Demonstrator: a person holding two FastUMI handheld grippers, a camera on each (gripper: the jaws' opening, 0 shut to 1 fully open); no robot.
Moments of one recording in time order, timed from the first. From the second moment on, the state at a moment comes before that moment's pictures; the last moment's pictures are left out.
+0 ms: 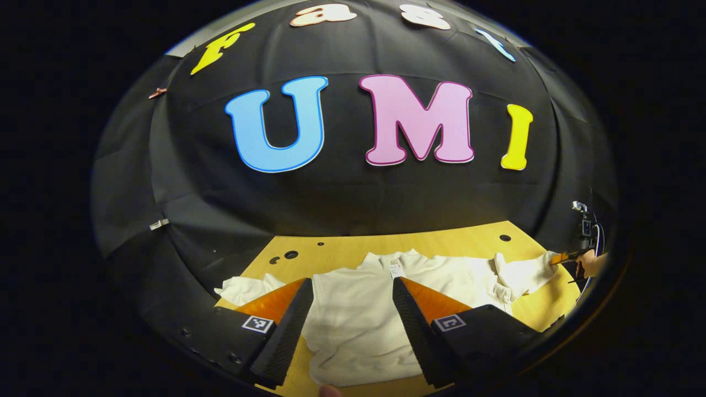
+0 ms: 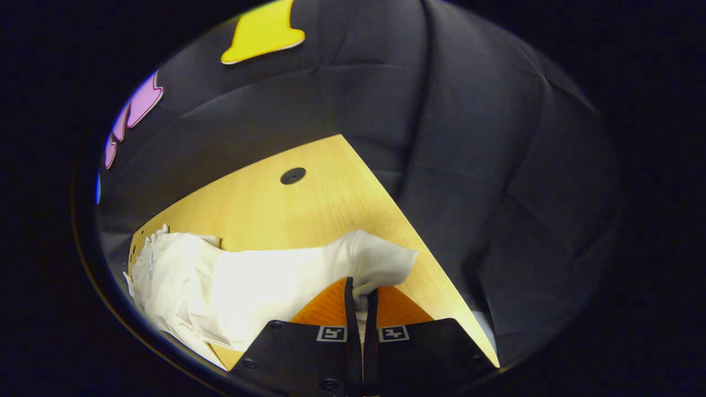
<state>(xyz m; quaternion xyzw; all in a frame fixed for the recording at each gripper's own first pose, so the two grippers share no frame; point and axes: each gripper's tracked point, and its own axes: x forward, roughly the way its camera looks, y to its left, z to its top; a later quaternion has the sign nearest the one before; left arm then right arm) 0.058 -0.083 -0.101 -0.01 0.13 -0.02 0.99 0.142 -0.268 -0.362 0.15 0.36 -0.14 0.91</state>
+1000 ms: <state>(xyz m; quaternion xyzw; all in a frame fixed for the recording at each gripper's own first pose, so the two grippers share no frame) 0.028 0.079 -0.120 -0.03 0.10 0.01 0.99 0.200 0.162 -0.177 0.14 0.25 0.13 0.95</state>
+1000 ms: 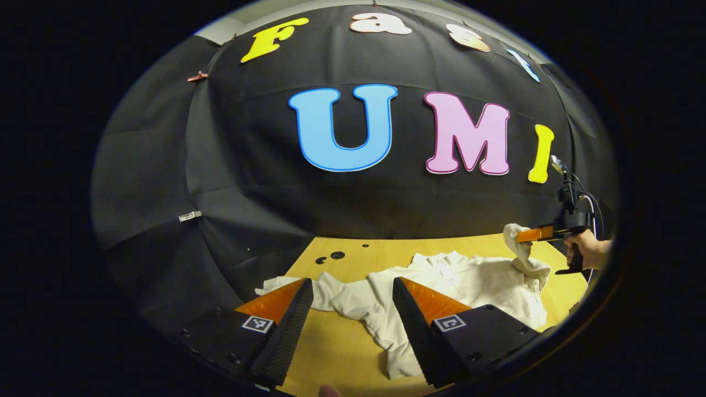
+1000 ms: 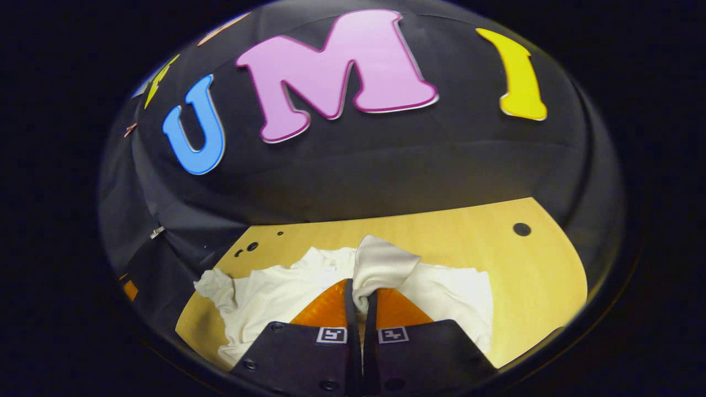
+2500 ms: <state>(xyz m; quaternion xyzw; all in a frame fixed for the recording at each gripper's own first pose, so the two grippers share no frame) 0.057 0.175 -0.188 -0.08 0.16 0.05 0.98 0.188 0.357 -0.334 0.07 0.40 0.17 0.90</state>
